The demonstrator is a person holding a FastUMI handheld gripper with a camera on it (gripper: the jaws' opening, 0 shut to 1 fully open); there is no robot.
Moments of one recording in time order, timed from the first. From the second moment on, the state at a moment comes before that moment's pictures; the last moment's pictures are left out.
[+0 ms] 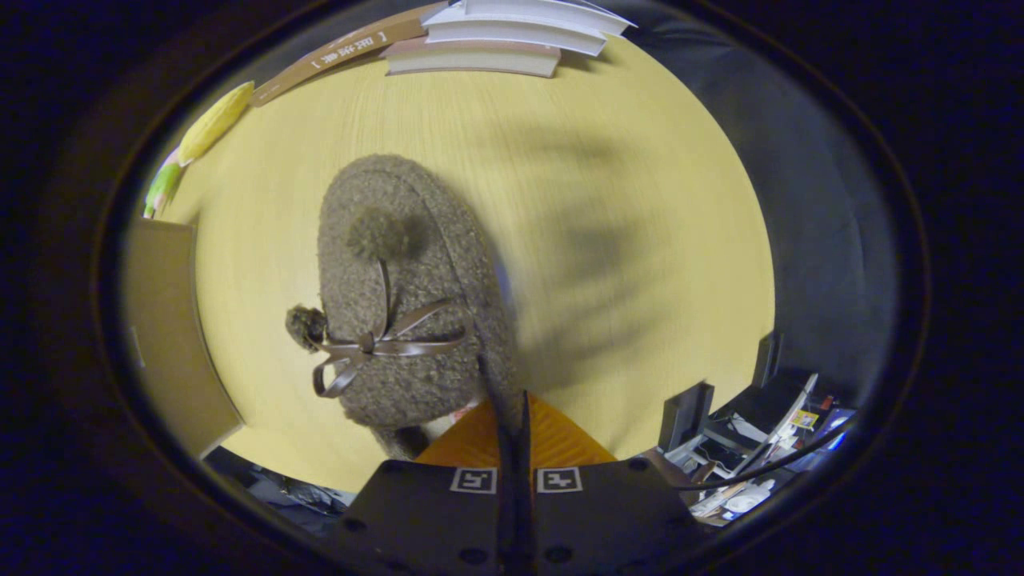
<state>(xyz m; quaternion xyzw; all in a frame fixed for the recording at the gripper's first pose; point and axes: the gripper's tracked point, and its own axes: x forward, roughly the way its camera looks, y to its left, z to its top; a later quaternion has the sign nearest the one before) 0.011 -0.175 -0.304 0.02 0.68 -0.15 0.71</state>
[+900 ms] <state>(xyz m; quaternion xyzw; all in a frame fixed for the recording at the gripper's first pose) 0.002 -0.149 -0.200 -0.10 0.64 -0.22 0.73</state>
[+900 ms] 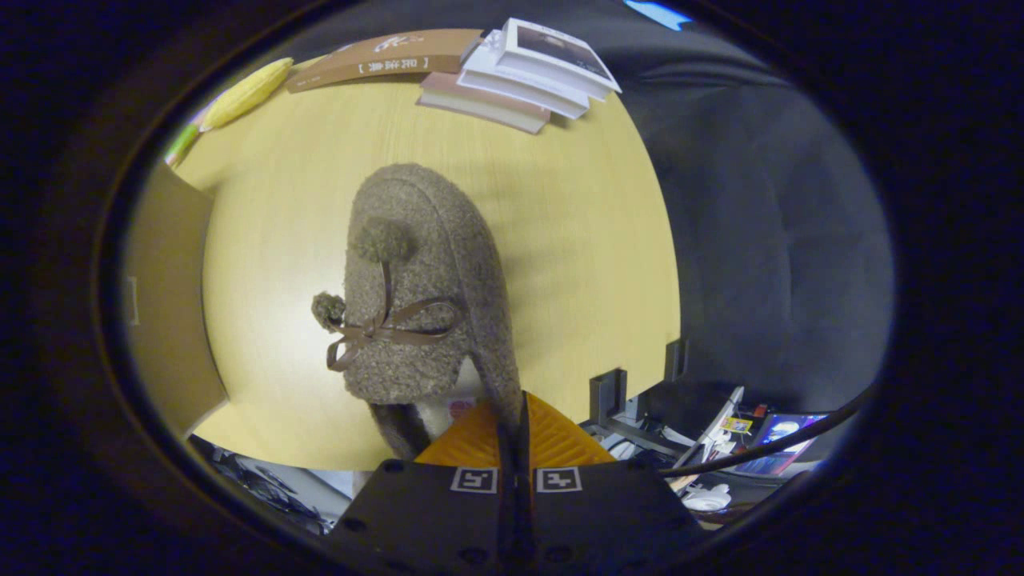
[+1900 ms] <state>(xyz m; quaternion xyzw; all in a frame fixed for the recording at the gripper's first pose) 0.033 0.119 -0.064 -0.08 0.58 -0.15 0.80</state>
